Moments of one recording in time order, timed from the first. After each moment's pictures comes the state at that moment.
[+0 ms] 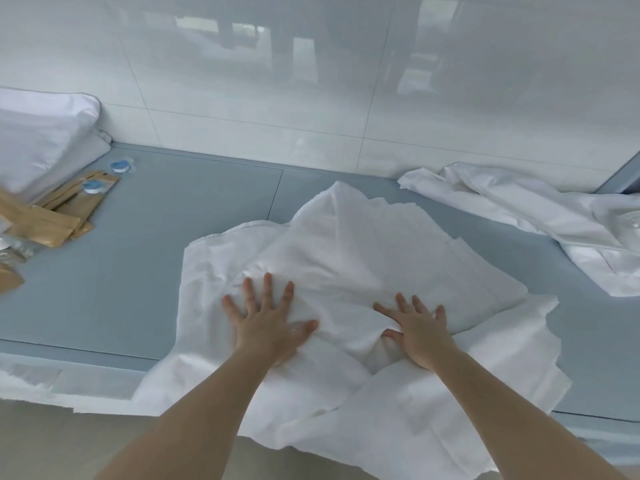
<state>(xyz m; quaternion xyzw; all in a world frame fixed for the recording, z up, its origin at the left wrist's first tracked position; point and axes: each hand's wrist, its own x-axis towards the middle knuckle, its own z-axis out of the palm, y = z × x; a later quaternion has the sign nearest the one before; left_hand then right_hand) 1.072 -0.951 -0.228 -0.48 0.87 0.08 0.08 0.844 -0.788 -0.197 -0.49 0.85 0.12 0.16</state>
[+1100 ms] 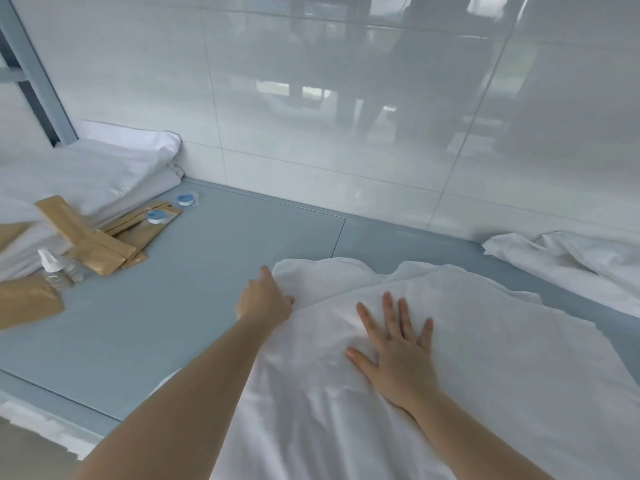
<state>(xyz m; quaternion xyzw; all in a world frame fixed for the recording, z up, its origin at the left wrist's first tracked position) 1.077 -1.129 -0.203 -0.65 0.71 0.25 -0.10 0.893 -0.965 -0.249 -0.58 0.82 -0.04 -0.01</state>
